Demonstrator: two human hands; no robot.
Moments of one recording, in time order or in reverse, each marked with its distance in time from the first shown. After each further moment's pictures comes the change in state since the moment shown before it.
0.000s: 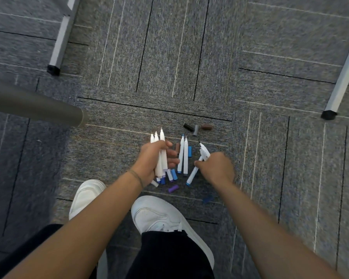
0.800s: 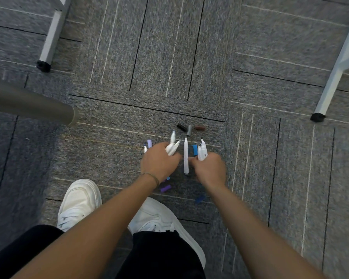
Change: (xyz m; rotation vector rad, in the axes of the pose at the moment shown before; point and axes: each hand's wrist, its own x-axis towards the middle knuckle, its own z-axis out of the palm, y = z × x) left_hand 0.019 -0.033 0.026 1.062 0.260 0.390; right_hand -0.011 0.004 -0.004 0.261 0.025 -0.034
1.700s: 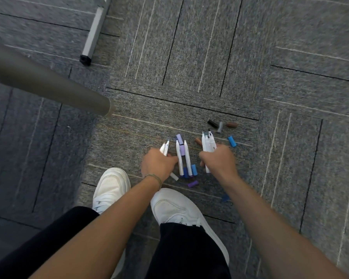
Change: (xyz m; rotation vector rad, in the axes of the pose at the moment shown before) left_hand -0.011 -0.064 -0.036 -0.180 0.094 -0.416; right_hand -0.015 -0.040 0.027 0.065 -0.184 -0.106
